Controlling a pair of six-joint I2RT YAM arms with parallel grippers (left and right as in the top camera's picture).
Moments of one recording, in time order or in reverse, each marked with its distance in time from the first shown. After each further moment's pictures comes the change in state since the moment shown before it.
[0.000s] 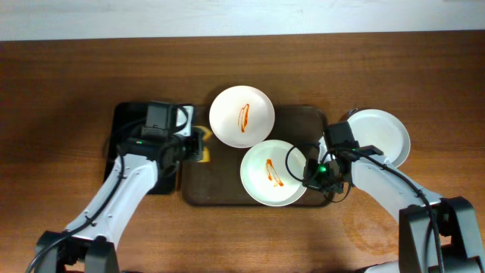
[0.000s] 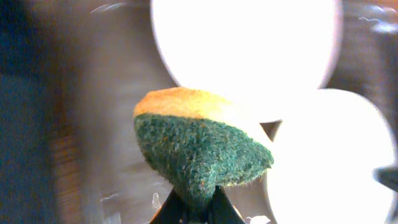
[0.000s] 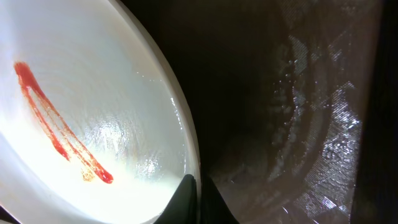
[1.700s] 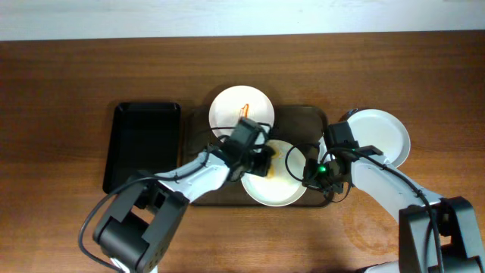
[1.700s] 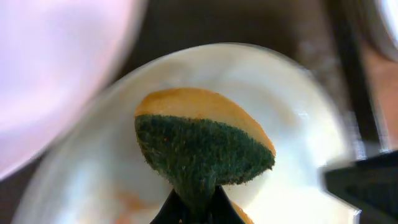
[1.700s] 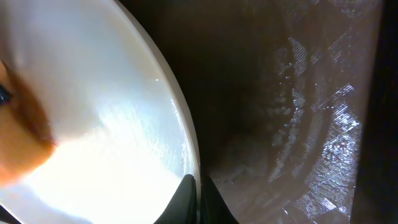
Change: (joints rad) left arm -0.397 0.360 0.058 0.327 -0.018 -0.176; right arm 0.001 0.000 0.000 0.002 0.001 0.003
